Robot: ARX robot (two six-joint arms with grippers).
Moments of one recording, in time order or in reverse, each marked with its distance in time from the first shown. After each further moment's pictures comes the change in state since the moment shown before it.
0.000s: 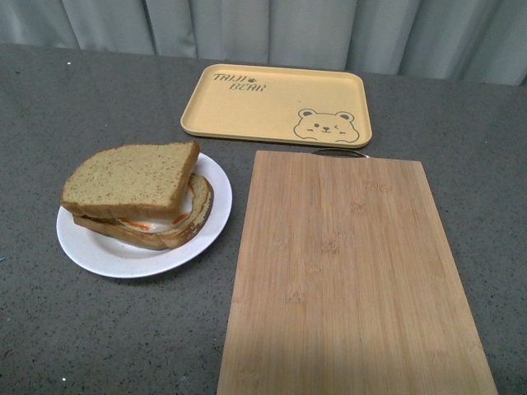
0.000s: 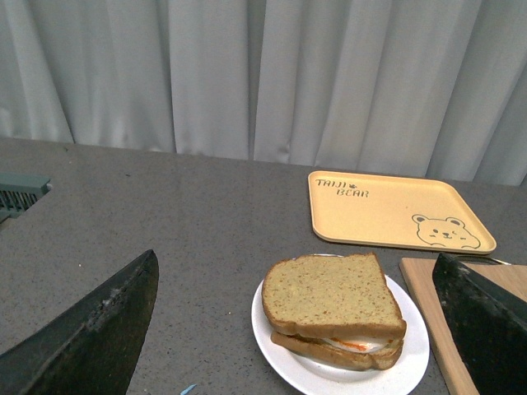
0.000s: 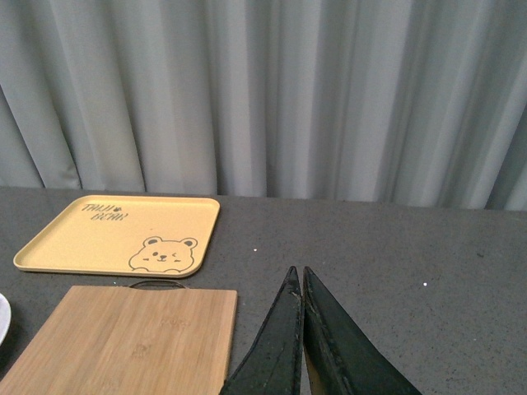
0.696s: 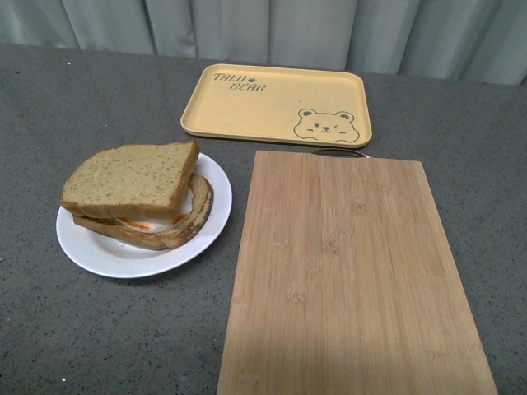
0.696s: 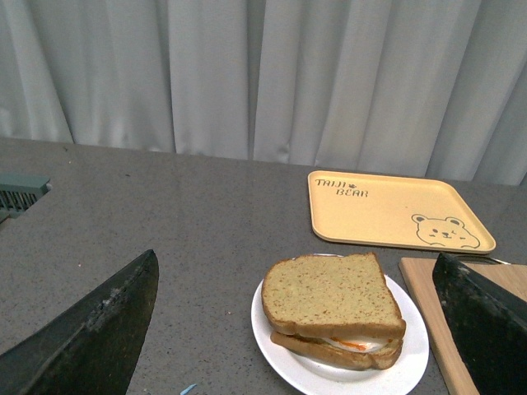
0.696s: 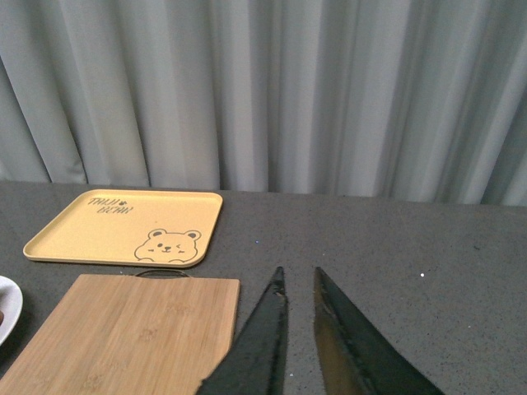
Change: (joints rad) left arm 0.000 0.000 0.000 0.000 0.000 0.000; right arm 0.000 -0.288 0.000 -0.294 -0.003 -0.002
